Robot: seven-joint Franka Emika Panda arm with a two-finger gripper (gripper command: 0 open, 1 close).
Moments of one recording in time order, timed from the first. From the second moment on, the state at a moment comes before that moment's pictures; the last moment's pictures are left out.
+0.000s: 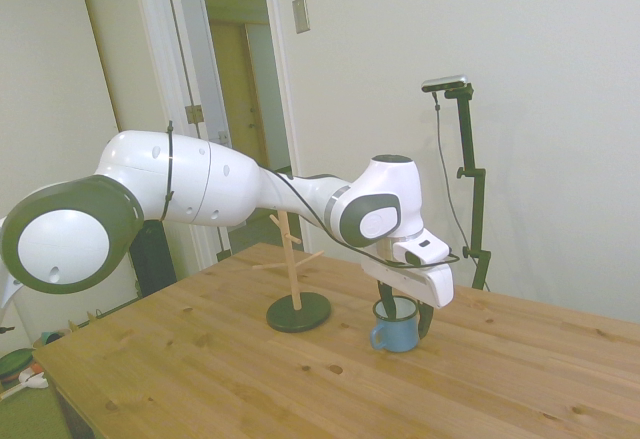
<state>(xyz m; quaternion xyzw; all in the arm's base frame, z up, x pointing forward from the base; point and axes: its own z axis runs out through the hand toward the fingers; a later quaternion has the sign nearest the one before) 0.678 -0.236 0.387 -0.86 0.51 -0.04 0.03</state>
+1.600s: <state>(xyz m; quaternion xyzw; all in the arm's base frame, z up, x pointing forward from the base) 0.648 -0.224 0.419 -0.86 0.51 -0.06 0.05</state>
